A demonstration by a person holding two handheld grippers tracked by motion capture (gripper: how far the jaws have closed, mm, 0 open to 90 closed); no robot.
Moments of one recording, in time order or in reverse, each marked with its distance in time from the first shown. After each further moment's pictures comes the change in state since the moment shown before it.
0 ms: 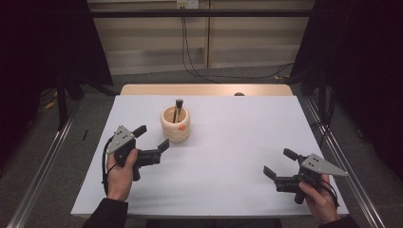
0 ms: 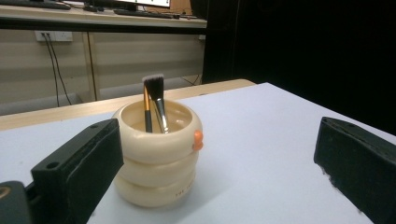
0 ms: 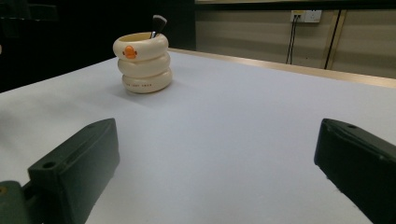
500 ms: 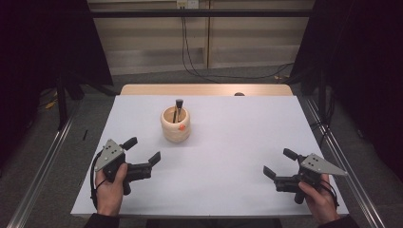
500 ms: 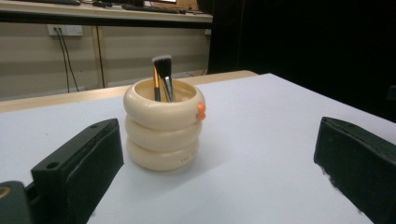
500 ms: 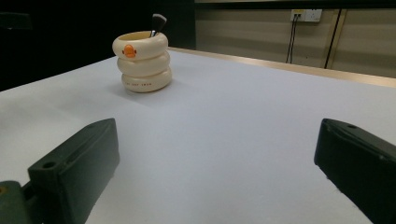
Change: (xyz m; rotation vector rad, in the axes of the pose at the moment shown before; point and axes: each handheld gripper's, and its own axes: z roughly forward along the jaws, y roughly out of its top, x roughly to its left) left arm -0.007 -0.016 -0.036 0.021 0.027 0.016; right arm 0.000 0.000 0.000 0.004 -0.001 0.007
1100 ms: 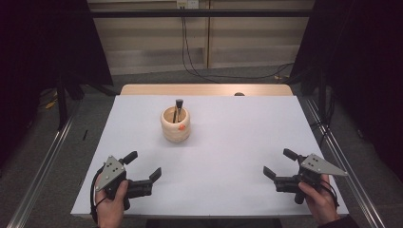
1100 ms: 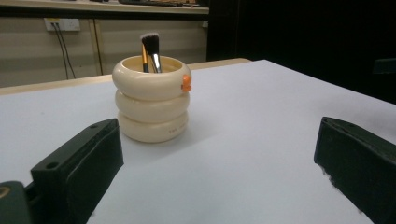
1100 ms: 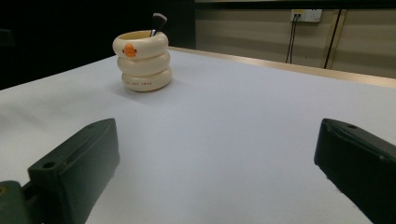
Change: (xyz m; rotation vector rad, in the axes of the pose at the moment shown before) left arm -0.017 -0.026 -0.020 -0.001 0.003 0.016; right arm 0.001 0.000 0.000 -0.002 0.000 -0.005
